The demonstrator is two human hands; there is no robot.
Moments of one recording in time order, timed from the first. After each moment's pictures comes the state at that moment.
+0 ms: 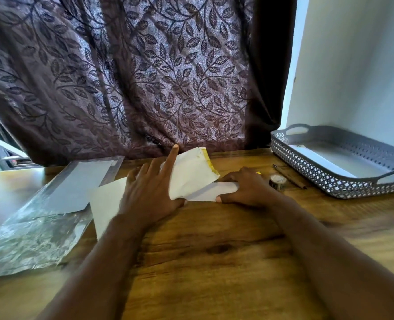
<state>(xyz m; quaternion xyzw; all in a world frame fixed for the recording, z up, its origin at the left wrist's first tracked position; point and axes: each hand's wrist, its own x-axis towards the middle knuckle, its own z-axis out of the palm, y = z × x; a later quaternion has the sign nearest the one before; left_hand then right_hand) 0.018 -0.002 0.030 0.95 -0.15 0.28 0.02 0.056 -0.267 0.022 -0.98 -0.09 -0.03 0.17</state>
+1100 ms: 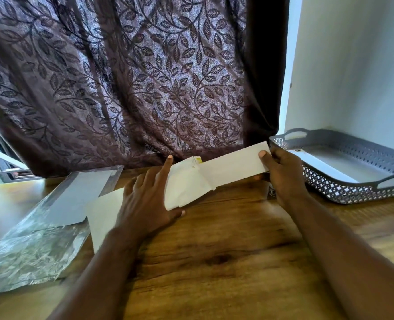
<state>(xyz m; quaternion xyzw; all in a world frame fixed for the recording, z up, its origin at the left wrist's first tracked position) 0.027 0.006 0.024 0.96 -0.15 0.25 0.07 0.043 -0.301 0.044 -0.69 0.01 -0.27 0.67</state>
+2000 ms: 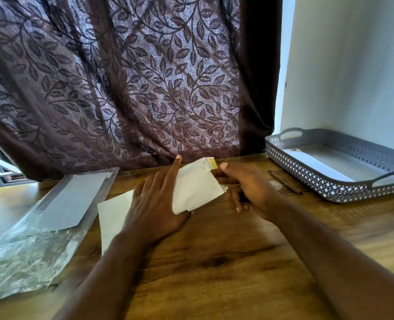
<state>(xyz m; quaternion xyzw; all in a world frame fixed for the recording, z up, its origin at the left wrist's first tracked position) 0.018 -0.019 0.024 0.94 -0.20 0.26 0.10 0.012 -0.260 0.053 -0.74 -0.14 -0.01 0.66</state>
